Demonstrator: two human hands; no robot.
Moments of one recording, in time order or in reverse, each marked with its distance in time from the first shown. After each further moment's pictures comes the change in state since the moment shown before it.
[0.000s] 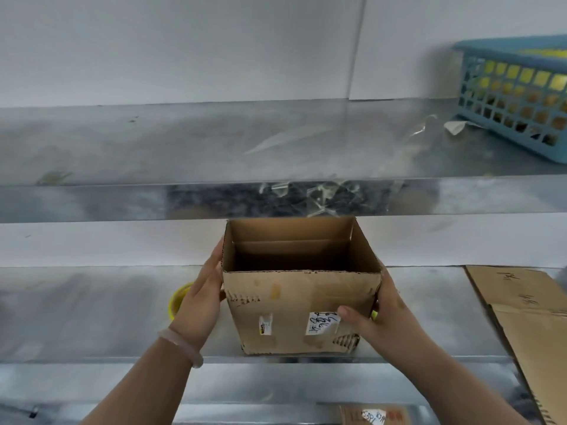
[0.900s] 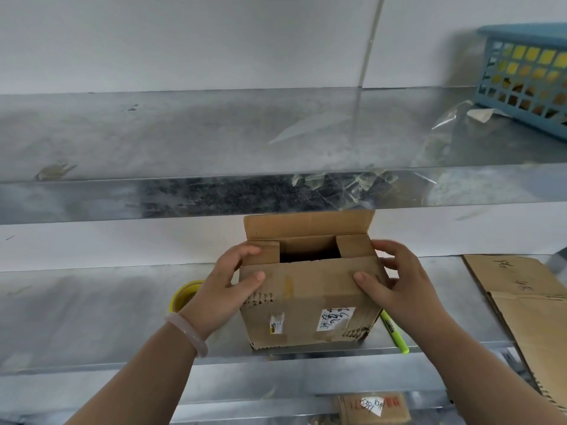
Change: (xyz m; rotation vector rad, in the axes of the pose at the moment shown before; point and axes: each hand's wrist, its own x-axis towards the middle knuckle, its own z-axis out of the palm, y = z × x) left_hand 0.021 0.002 -0.012 0.215 -0.249 -0.008; right_hand 0.022 -0.002 -0.001 -0.194 0.258 -0.037
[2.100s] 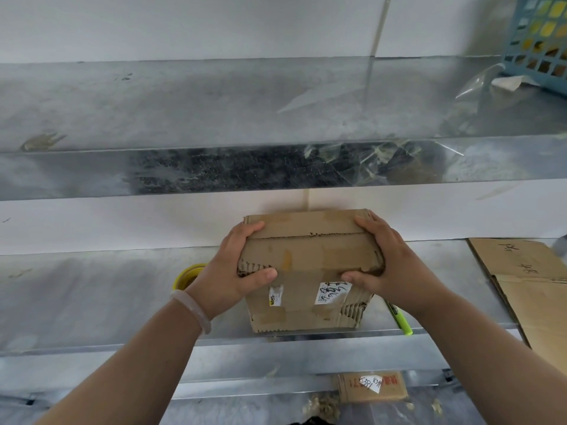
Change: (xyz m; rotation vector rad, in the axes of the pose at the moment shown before) left_hand 0.010 -0.023 -0.010 0.242 -0.084 0.241; right_hand 0.017 0.006 0.008 -0.187 -0.223 -0.157
